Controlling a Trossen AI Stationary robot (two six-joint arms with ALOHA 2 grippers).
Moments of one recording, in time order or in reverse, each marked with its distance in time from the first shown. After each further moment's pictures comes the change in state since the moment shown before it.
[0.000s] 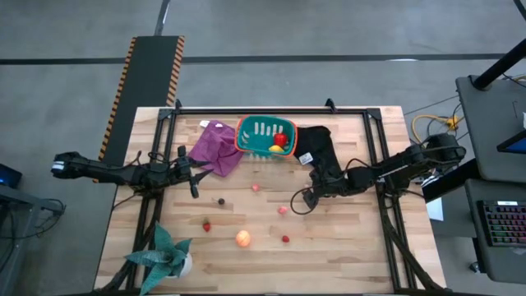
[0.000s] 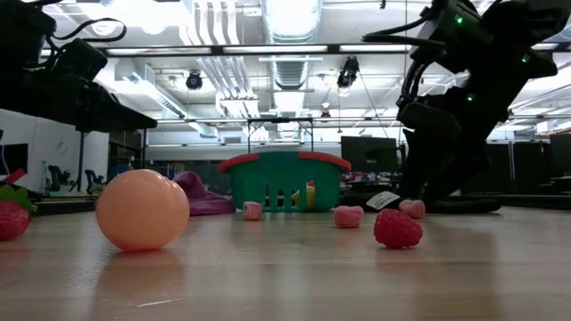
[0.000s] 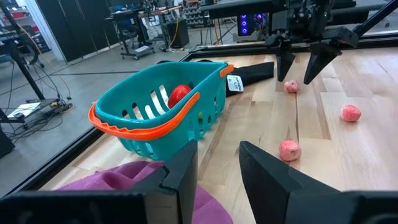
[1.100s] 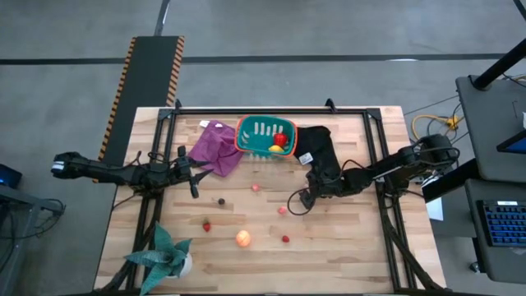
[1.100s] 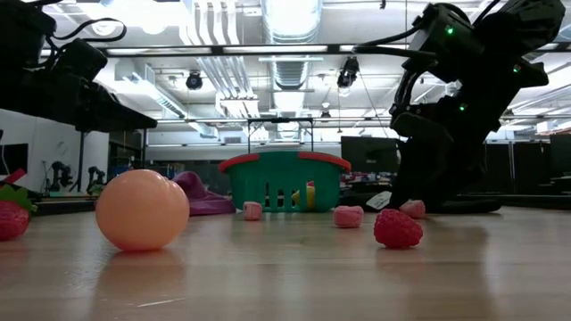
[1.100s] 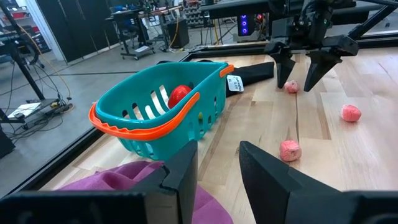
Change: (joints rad) left arm 0.000 0.000 0.000 0.000 0.000 0.001; right arm -0.001 0.083 0.012 0.056 -0.024 -0.005
